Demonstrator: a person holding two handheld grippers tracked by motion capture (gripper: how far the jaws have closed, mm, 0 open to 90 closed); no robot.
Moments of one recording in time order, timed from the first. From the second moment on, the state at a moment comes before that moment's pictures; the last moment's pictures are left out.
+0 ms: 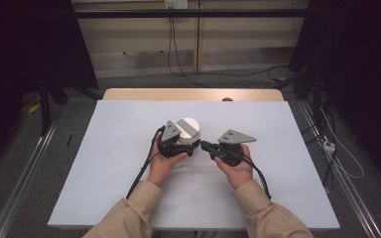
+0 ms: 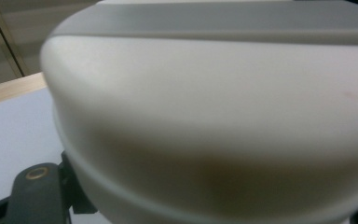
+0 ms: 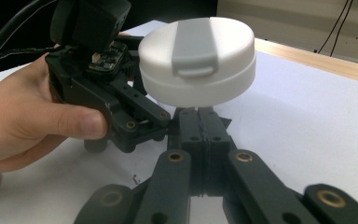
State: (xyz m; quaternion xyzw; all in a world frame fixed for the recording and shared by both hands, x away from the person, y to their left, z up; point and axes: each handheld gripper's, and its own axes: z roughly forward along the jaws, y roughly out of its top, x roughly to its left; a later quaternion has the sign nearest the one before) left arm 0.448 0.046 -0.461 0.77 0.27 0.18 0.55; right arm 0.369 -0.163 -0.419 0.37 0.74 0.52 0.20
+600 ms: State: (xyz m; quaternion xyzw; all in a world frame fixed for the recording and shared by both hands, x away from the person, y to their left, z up) left arm 0.450 0.044 -0.461 0.77 0.27 0.18 0.55; right arm 0.381 -0.155 -0.411 0.37 0.74 0.52 0.21
